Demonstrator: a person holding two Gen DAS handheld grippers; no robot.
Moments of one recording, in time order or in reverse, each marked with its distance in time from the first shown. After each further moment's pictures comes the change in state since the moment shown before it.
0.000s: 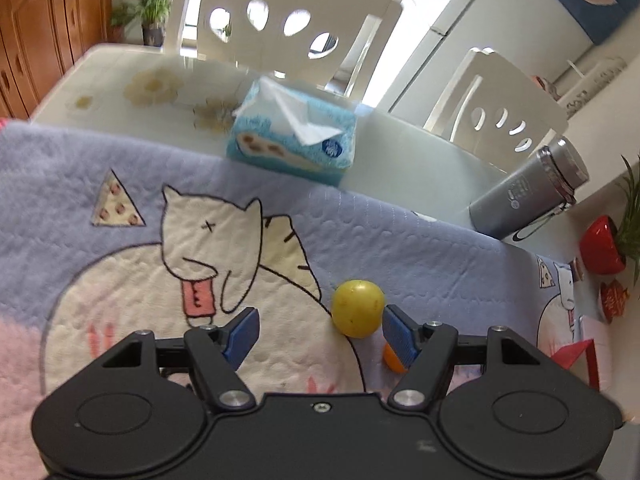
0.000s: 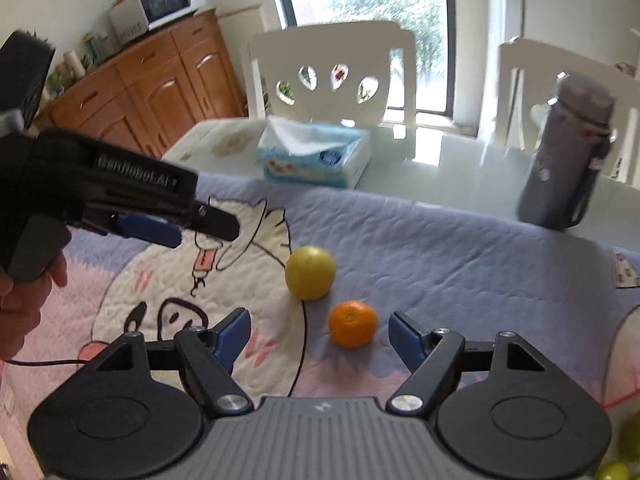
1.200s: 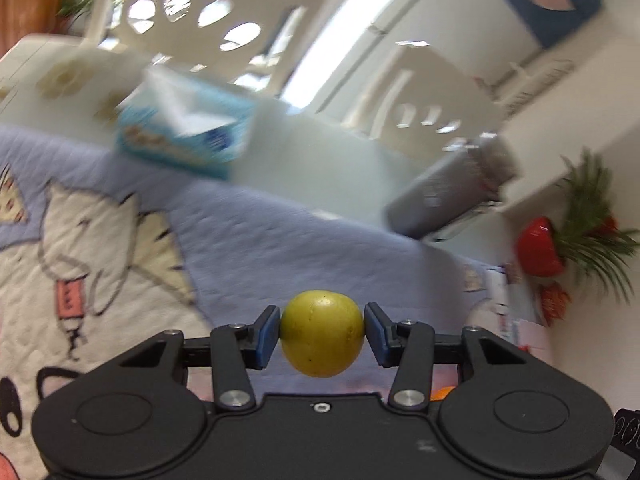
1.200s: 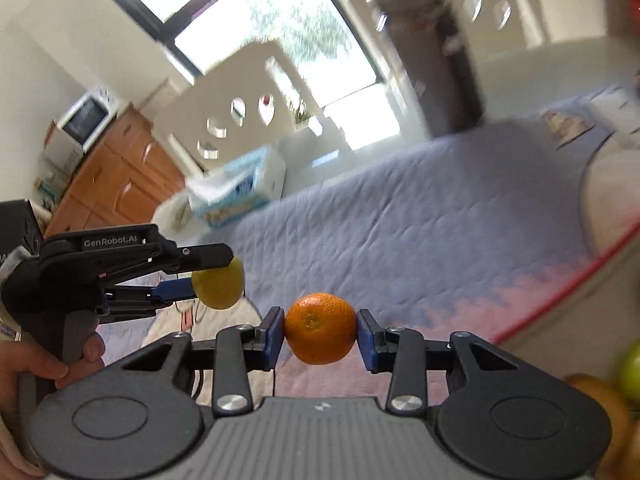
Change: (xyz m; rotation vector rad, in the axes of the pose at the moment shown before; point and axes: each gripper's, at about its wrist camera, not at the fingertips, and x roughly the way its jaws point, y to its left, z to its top) left arm 0.009 -0.067 -0.007 0.037 -0.030 -0.213; right arm -0.055 -0.102 -0.046 0.507 -0.136 0.074
